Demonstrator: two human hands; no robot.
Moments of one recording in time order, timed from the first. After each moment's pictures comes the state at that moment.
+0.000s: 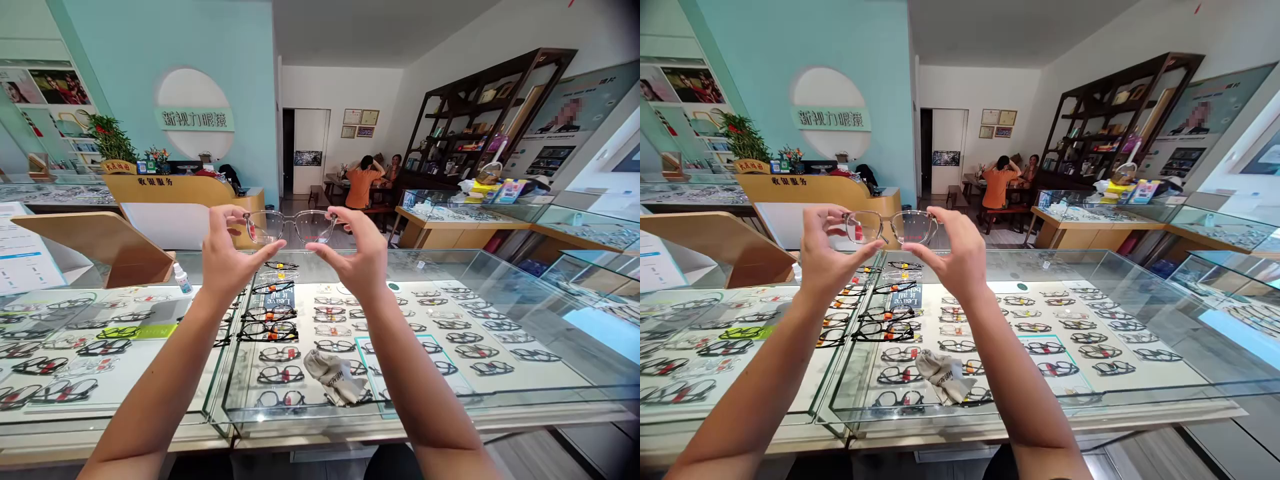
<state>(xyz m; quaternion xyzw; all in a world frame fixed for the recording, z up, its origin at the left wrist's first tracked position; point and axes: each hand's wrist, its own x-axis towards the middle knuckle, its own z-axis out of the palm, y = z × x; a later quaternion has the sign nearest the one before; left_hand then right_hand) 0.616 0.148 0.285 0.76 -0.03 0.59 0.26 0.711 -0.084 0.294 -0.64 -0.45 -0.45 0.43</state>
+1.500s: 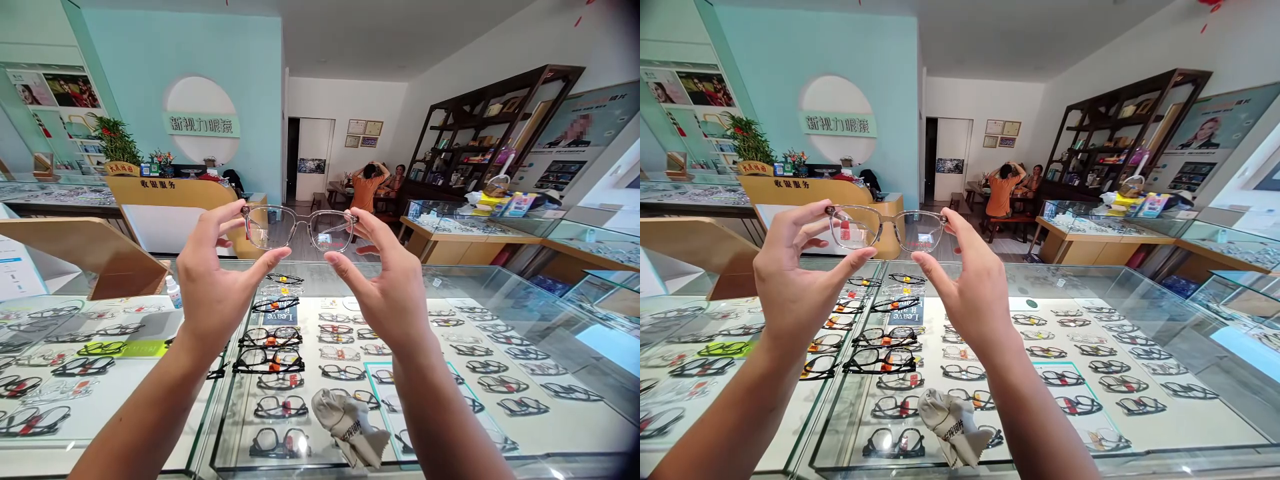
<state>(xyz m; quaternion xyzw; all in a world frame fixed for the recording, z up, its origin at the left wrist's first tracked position) 0.601 0.132 0.304 0.74 -0.02 0.63 0.25 0.696 -0.083 0.308 -0.71 -0.40 -0.36 0.45</state>
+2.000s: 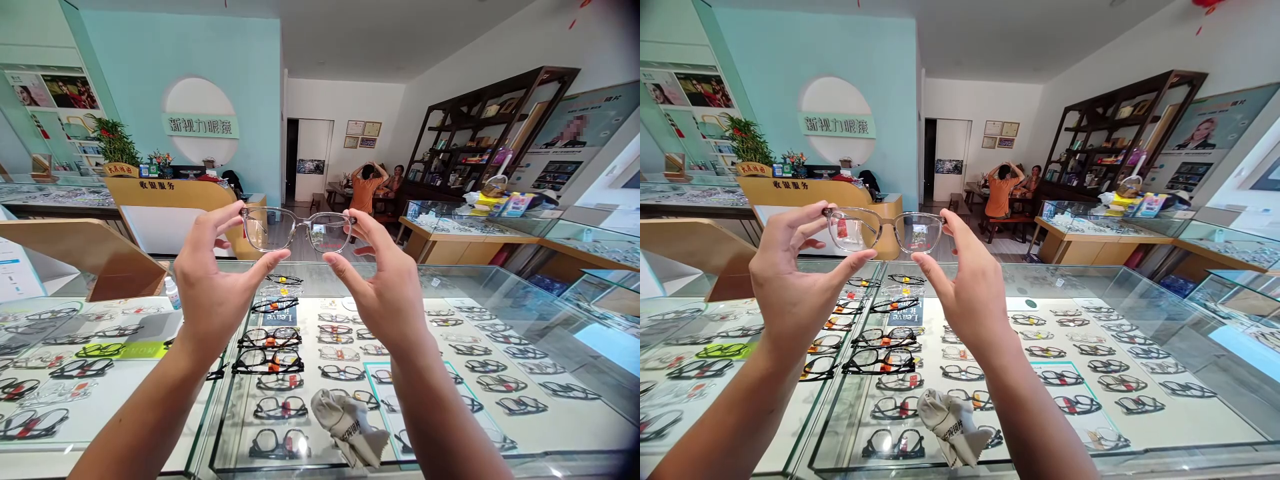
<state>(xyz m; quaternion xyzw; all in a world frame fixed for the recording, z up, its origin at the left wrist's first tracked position) 0.601 0.133 0.303 0.73 -0.03 0.64 0.23 0.694 -0.082 0.307 -0.73 -0.40 -0.35 0.43</state>
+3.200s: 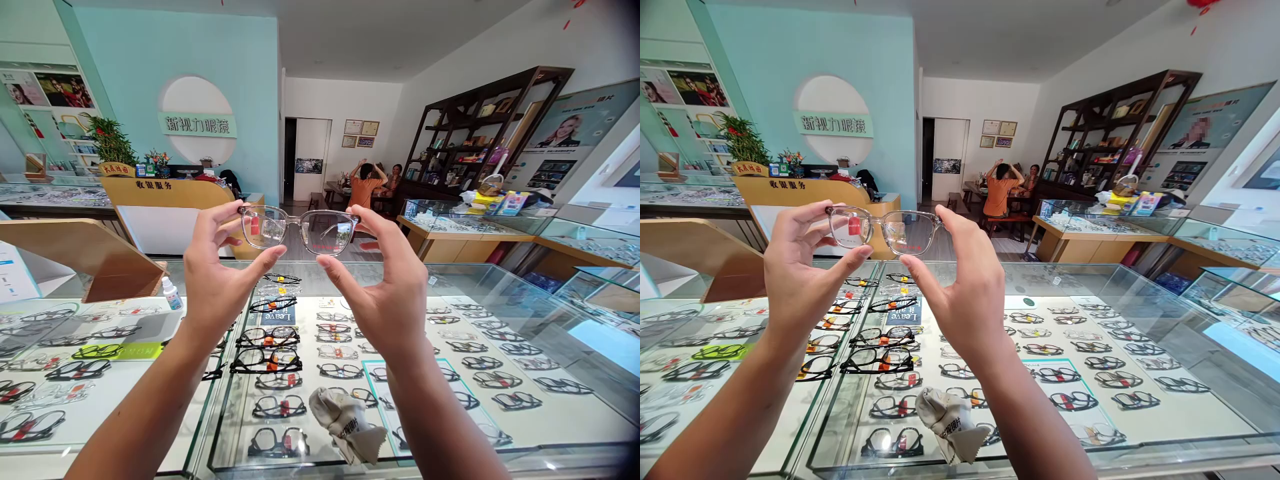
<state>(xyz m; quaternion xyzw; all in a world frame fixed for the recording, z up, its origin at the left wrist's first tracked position) 0.612 0.137 0.301 0.73 -0.07 0.58 0.36 0.679 -0.081 0.309 -0.69 -0.39 -0.46 0.41</state>
